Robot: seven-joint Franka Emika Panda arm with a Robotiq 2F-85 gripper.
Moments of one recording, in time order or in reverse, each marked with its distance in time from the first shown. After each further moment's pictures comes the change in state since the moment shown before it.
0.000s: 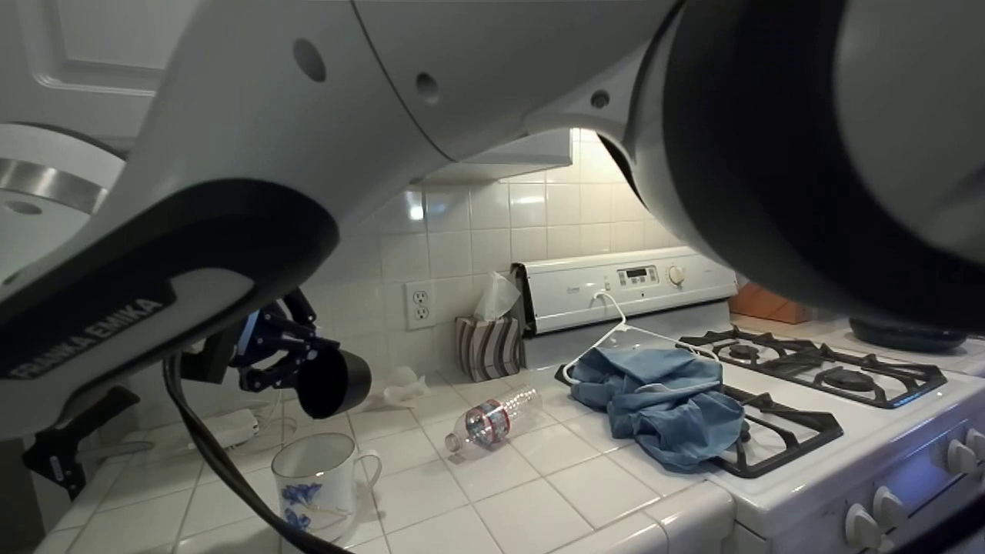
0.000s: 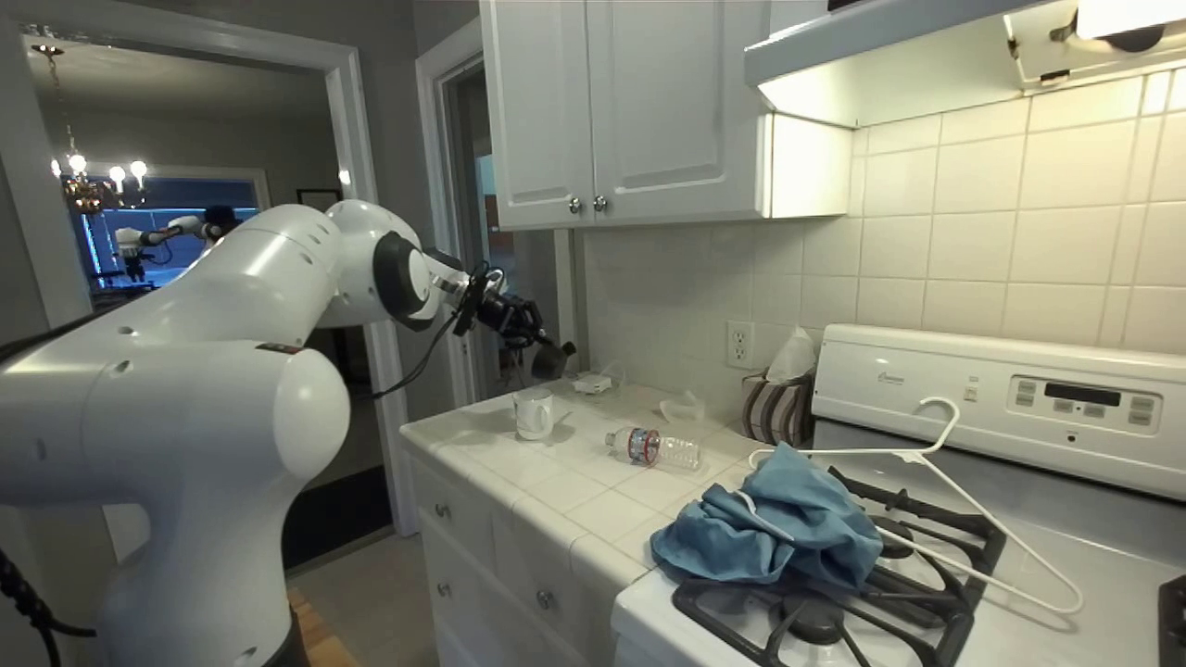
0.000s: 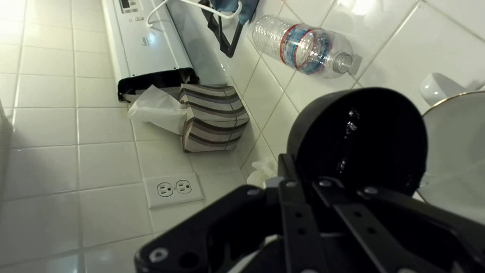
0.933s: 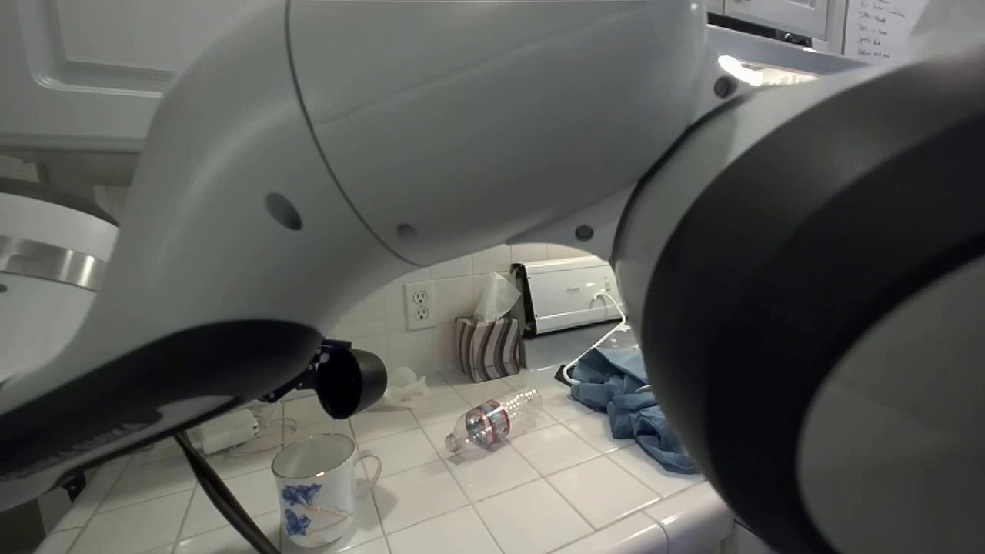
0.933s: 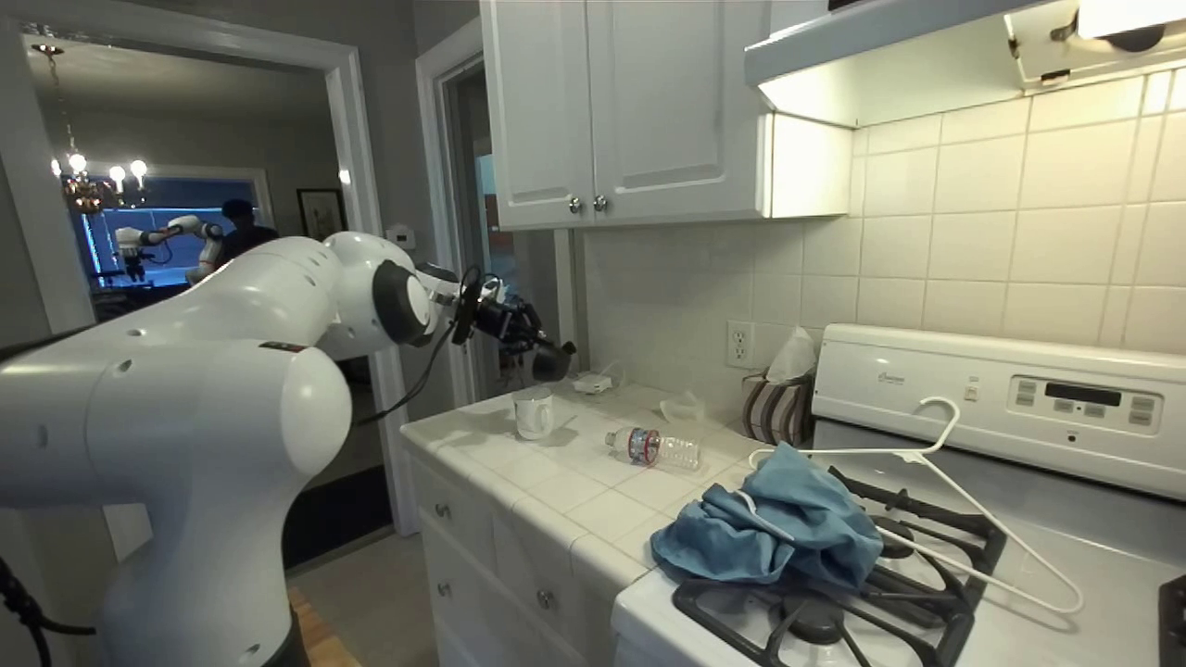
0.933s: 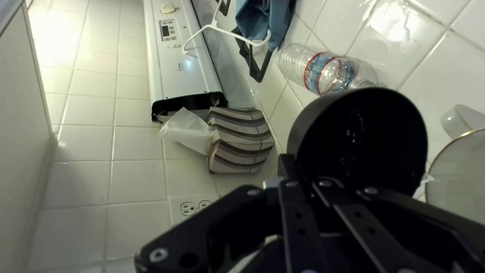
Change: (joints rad) arm 0.045 0.145 -0.108 0.174 0.000 -0.125 -0.058
